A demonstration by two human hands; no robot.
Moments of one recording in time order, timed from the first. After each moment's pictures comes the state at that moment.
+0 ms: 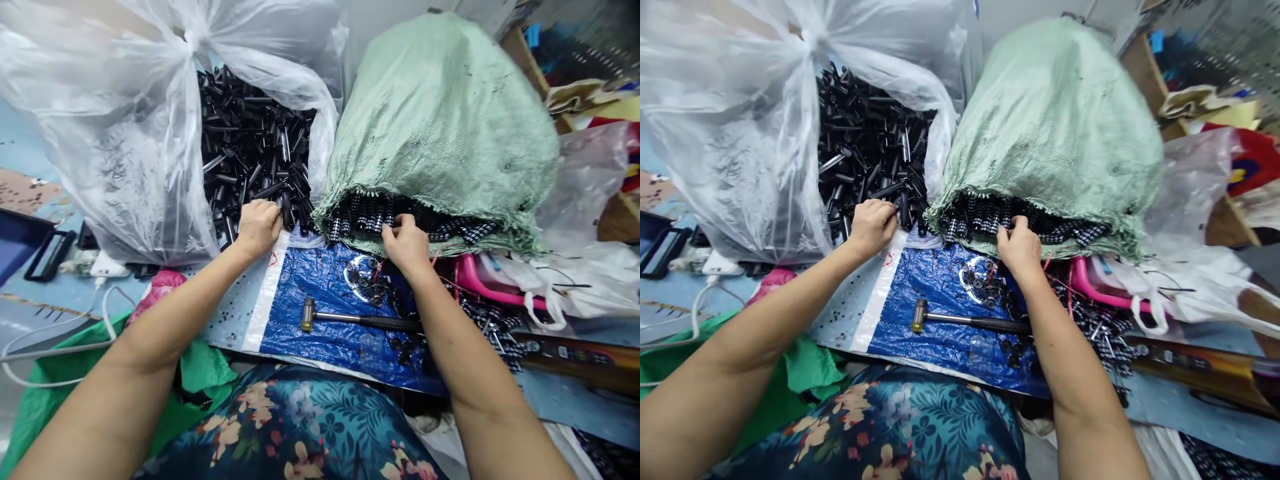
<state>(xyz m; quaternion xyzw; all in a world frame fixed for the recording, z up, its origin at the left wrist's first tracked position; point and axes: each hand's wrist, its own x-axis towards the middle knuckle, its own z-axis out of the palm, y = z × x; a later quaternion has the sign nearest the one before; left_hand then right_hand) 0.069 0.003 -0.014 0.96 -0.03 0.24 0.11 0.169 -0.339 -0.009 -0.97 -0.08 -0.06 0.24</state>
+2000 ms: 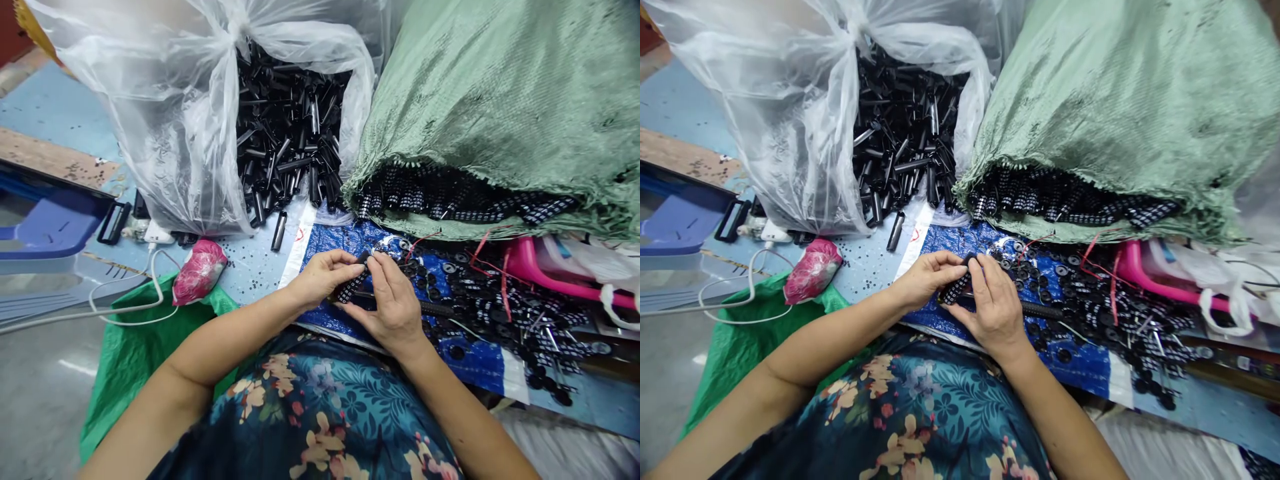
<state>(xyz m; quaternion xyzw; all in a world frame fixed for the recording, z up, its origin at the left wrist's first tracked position) -0.039 -0.138 0.010 0.55 0.17 -0.12 0.81 -0.014 -0.318 -0.008 -0.84 -0.43 -0.19 0.29</state>
